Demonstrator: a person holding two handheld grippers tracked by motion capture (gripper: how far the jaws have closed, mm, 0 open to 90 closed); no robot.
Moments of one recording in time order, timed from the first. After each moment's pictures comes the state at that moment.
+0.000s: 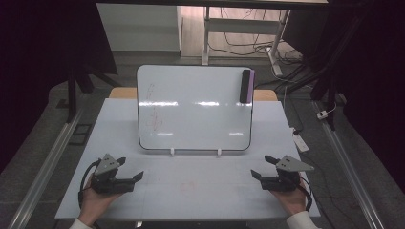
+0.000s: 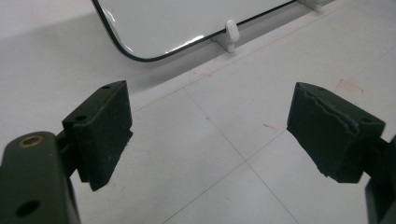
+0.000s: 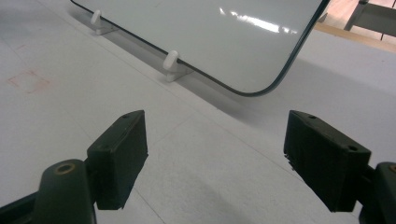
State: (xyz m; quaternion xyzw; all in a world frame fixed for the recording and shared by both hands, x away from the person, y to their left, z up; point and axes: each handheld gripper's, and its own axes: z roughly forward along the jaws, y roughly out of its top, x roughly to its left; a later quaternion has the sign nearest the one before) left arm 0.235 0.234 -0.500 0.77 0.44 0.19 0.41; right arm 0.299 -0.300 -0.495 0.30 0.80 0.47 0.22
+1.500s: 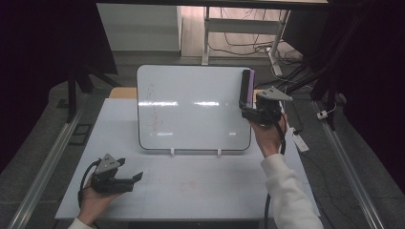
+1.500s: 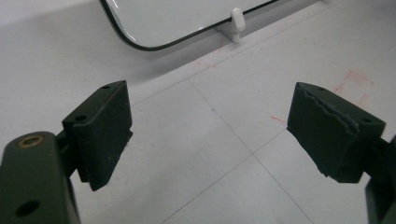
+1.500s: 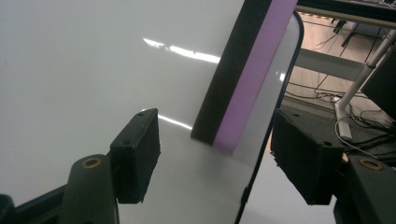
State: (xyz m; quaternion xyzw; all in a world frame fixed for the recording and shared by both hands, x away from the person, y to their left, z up) left arm 0.239 0.238 -0.506 0.78 0.45 0.18 0.40; right arm 0.418 -0.206 -0.364 0.41 0.72 0.44 0.34
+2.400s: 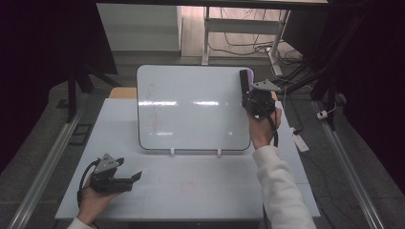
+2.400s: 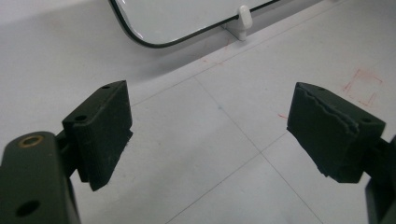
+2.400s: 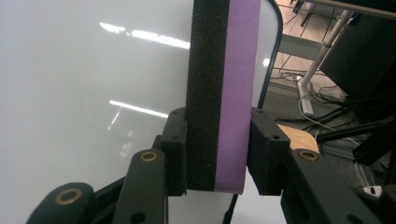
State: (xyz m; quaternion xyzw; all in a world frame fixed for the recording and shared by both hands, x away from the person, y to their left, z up) left arm 0.240 0.241 -0.508 0.78 0.45 0.18 0.40; right arm 0.443 -0.193 -0.367 0.46 0.70 0.39 0.38
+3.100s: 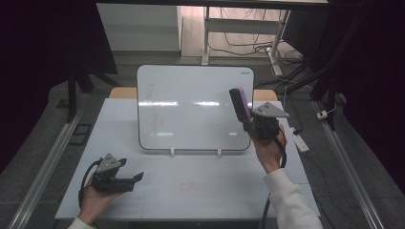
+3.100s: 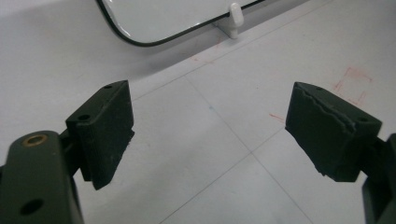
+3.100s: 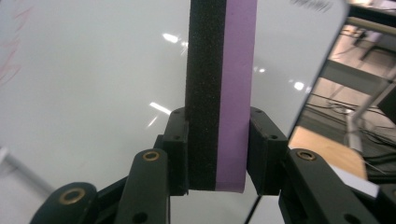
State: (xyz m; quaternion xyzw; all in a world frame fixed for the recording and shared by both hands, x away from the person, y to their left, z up) left arm 0.243 0.235 -0.507 0.78 0.45 0.17 0.40; right arm 0.377 -0.208 -0.393 0.34 0.76 0.44 0.33
